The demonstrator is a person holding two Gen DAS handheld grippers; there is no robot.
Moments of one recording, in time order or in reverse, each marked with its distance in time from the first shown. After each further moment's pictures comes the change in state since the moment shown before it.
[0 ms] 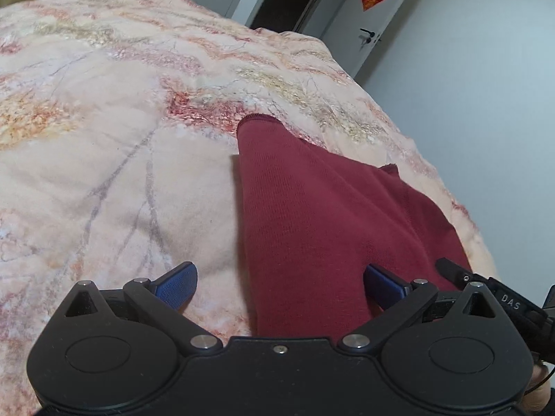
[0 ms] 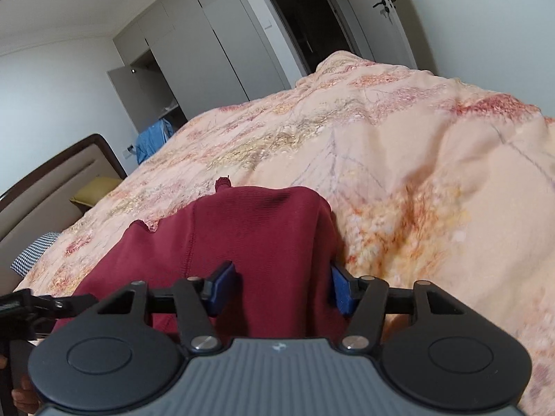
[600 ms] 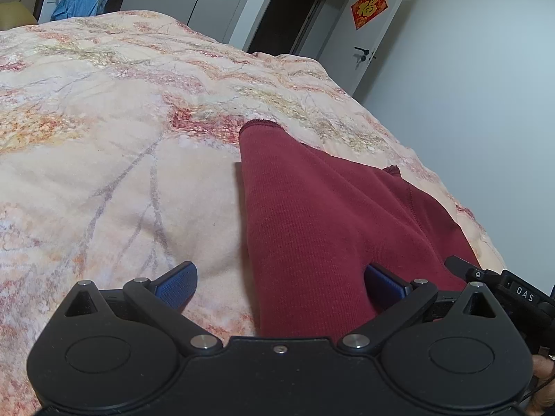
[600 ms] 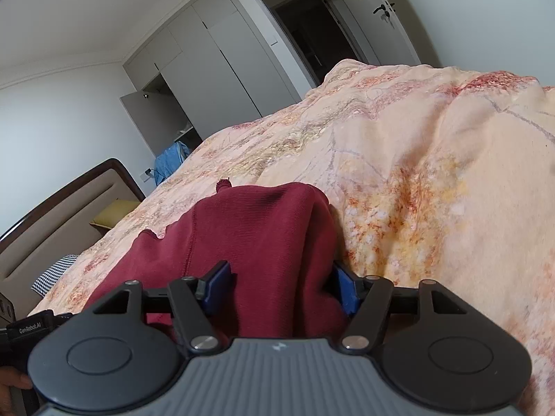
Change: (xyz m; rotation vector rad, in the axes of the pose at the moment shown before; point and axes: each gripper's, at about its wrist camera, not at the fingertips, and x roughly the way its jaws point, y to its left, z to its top) left arm -0.001 -0.001 -0.017 0.035 -0.093 0.021; right arm -0.005 -0.020 -0.014 0.069 -0.047 0.084
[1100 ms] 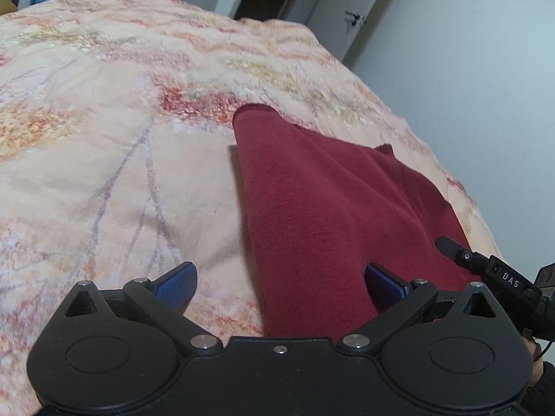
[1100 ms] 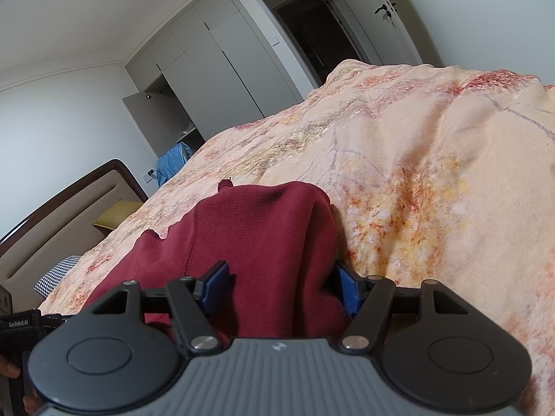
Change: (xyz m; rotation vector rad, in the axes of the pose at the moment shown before) left arm -0.002 0.006 0.020 0.032 0.160 -0.044; right arm 0.000 -0.001 0.000 0.000 -0.001 0.004
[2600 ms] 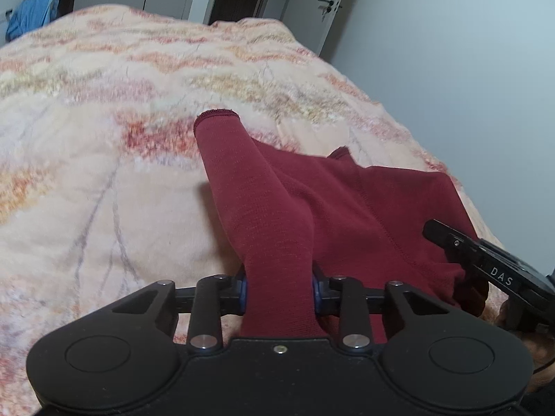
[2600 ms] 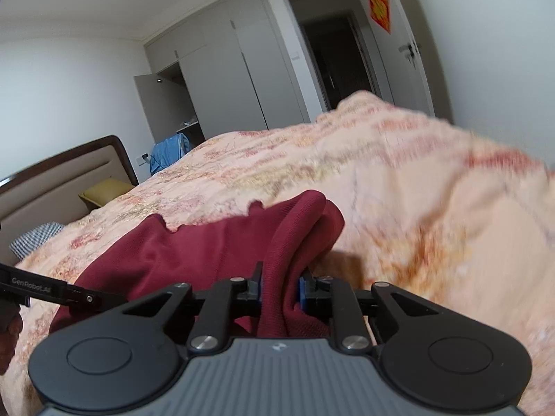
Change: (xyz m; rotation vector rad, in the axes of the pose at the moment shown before) left arm -0.022 -0.055 0.025 0.127 0.011 0.021; right arm -0.021 0.066 0.018 -0.243 -0.054 -0.082
